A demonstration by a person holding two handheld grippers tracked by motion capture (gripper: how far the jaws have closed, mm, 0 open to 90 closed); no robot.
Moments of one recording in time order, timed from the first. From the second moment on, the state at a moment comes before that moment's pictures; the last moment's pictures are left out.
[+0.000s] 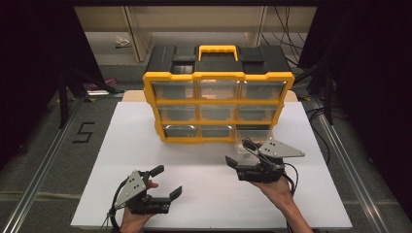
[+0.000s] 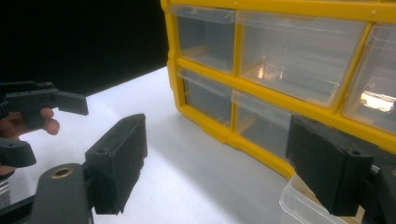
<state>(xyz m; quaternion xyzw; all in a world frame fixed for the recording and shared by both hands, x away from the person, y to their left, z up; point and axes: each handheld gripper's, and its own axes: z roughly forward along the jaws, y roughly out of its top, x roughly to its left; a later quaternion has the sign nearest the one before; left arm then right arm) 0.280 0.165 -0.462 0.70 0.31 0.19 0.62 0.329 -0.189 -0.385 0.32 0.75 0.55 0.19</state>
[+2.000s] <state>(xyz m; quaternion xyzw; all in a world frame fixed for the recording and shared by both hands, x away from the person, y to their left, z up) 0.280 0.165 -0.462 0.70 0.31 0.19 0.62 0.307 -0.197 -0.399 0.30 0.73 0.58 0.20</state>
